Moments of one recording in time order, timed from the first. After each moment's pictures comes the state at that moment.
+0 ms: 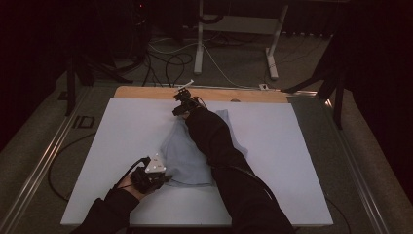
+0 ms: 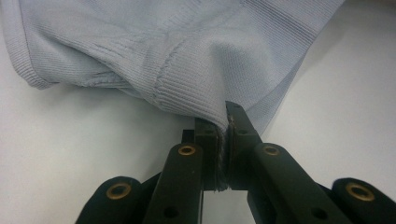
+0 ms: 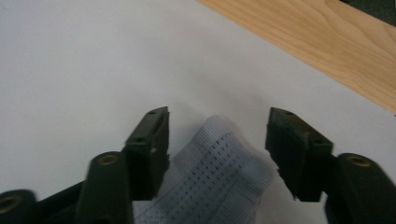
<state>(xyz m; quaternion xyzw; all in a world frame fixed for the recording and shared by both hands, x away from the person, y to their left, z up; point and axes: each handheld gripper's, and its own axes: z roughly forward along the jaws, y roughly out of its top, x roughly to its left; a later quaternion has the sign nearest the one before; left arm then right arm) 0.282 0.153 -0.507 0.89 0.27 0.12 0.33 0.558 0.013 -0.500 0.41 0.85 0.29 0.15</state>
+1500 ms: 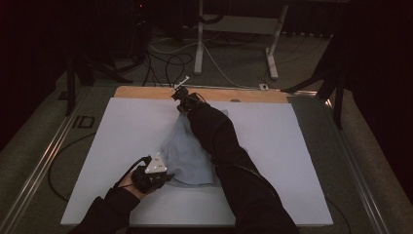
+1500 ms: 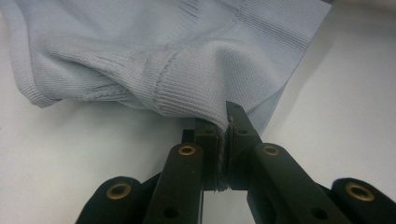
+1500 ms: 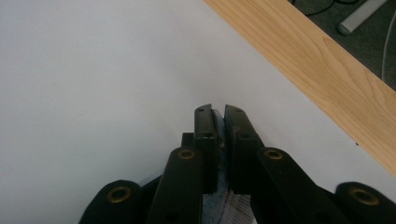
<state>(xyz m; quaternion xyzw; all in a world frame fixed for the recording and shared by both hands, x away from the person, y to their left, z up) 0.279 0.148 -0.497 0.90 0.24 0.13 0.35 0.546 0.011 -0.470 0.32 0.89 0.28 0.17</state>
